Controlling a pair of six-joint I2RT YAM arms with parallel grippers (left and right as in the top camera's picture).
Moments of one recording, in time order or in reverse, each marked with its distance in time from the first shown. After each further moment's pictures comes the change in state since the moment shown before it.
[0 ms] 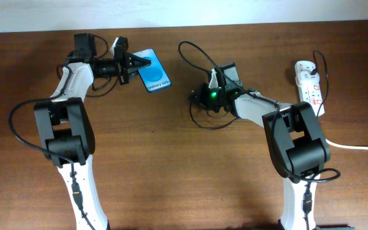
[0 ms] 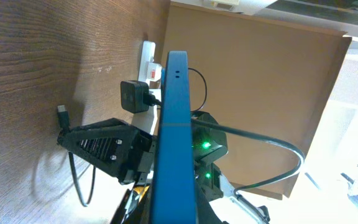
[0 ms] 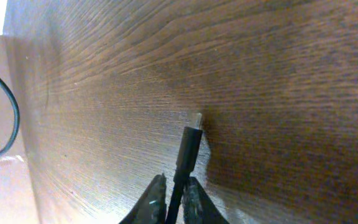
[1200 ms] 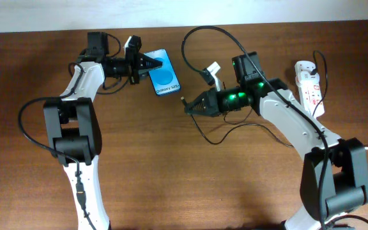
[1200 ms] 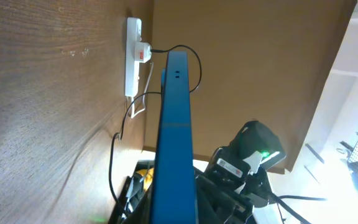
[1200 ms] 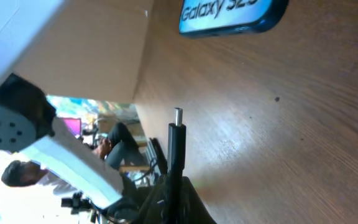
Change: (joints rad) left arm -0.070 0.000 0.000 0.019 0.055 0.041; right arm -0.032 -0.359 0.005 -0.515 -0.579 -0.474
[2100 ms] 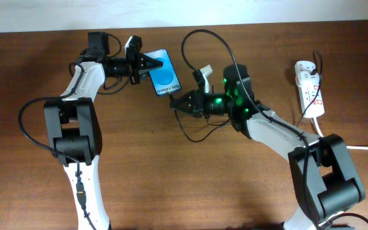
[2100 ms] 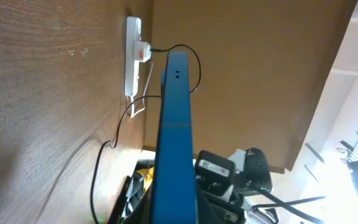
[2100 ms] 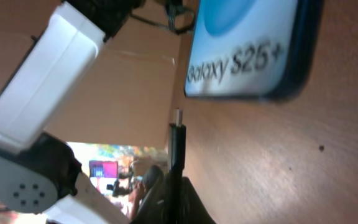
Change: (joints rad) left arm -0.001 0.000 0.000 0.004 0.000 -0.003; right arm 0.075 0.011 -0.293 0.915 0.059 0.687
